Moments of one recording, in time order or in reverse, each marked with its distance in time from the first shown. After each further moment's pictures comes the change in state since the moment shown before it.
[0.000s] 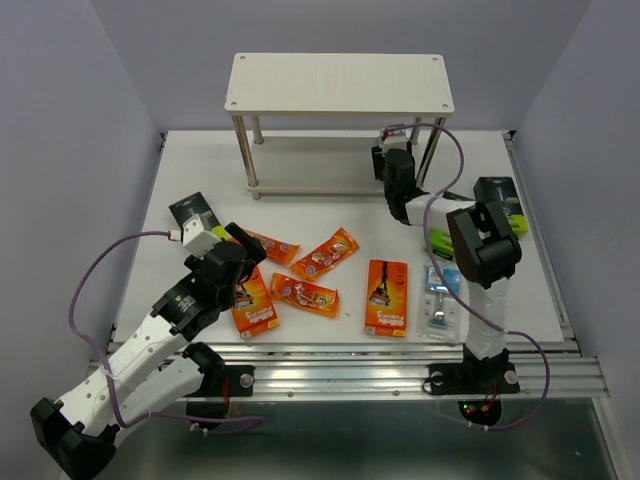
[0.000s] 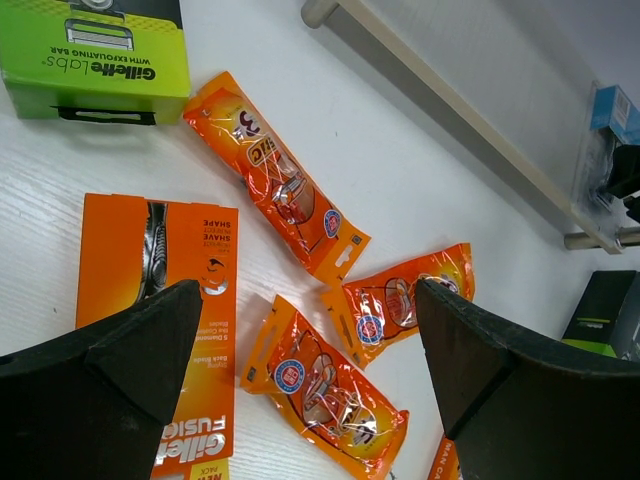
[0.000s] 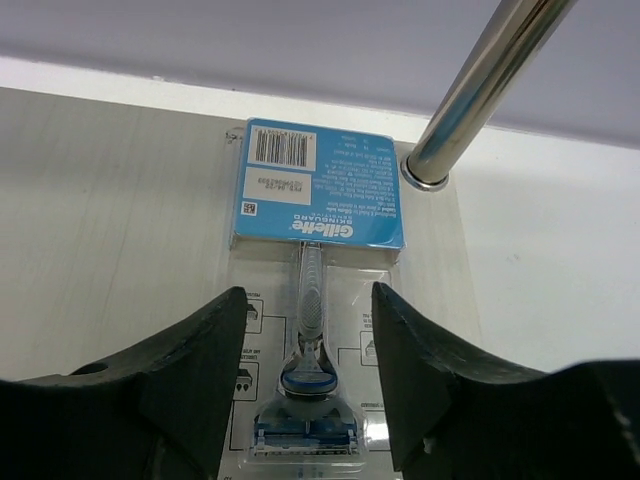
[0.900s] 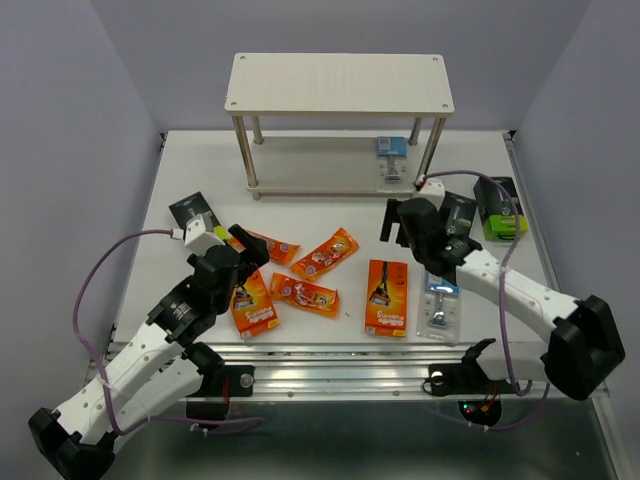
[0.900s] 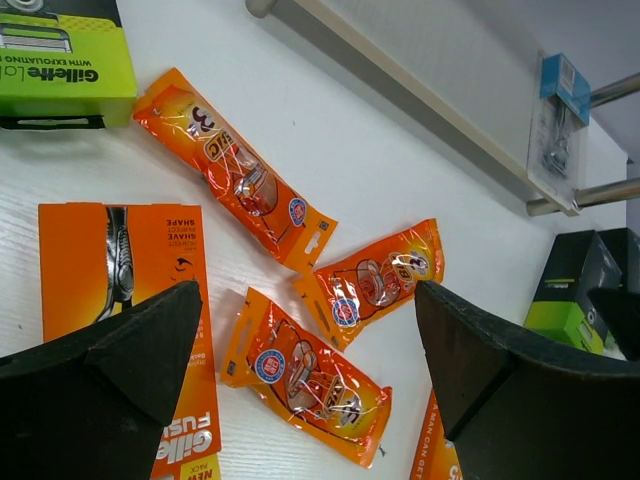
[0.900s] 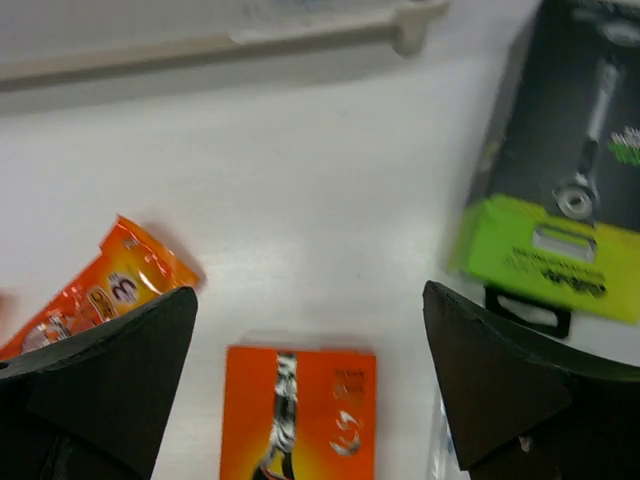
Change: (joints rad) left arm 0.006 -0.066 -0.027 0.064 0.086 0.077; right arm 0.239 -0.756 -0.424 -0.726 0.082 0.568
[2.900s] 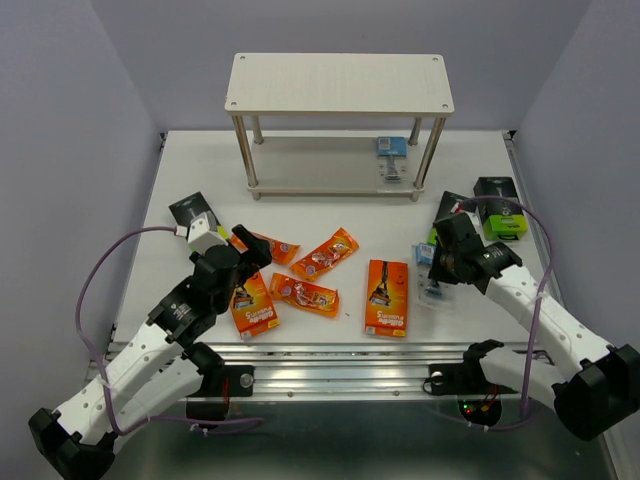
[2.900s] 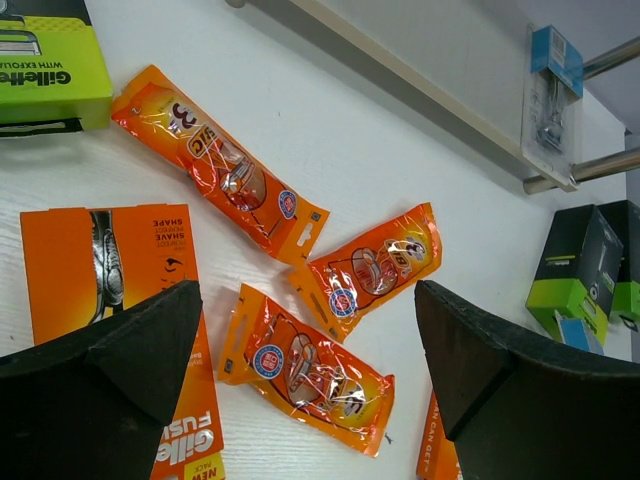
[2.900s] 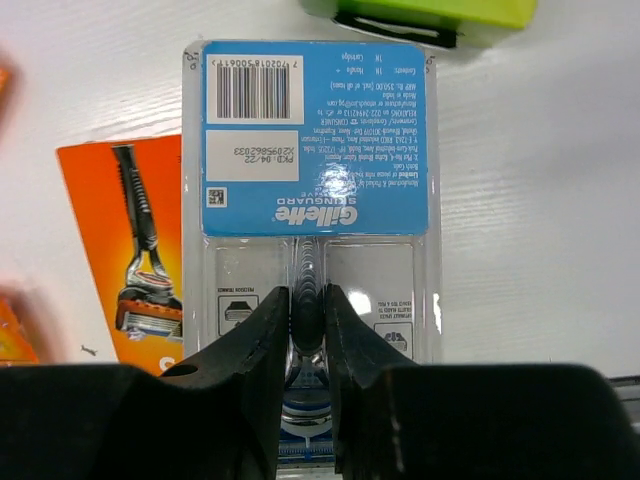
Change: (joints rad) left arm 0.000 0.003 -0.014 0.040 0.050 0.059; right arm -0.201 -0.291 -0.098 -0.671 -0.272 0.179
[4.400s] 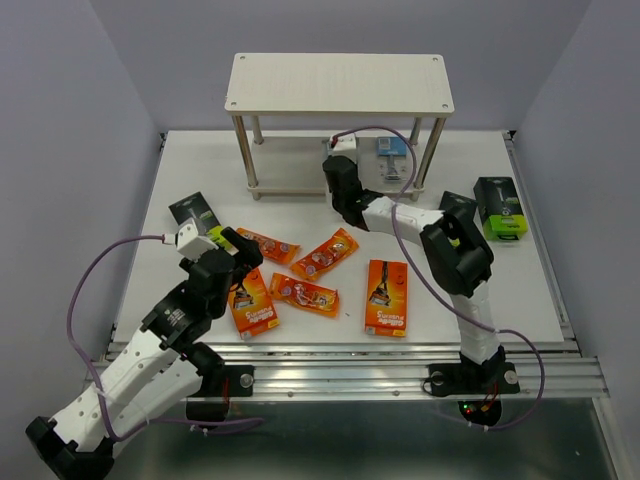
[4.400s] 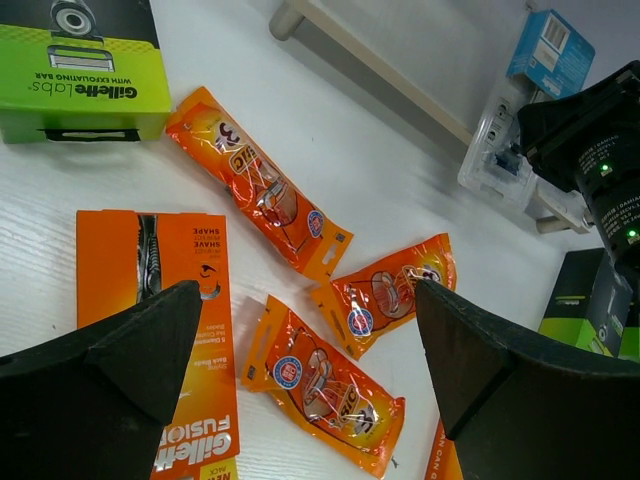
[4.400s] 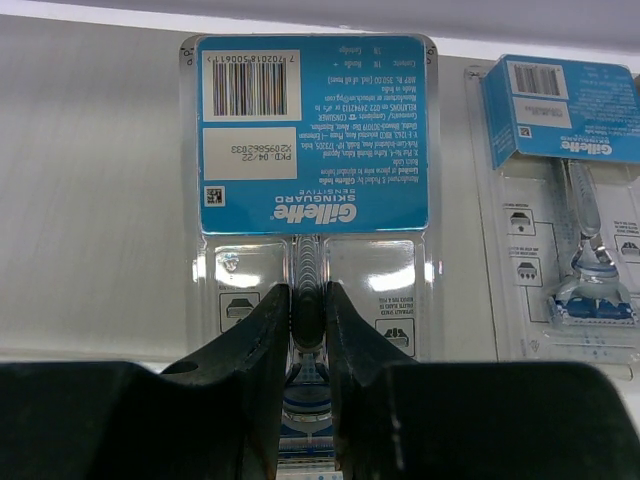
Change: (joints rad) left arm 0.000 -0.052 0.000 -0.069 -0.093 -0.047; right arm 0.264 1.074 0.756 1.032 0.401 -0.486
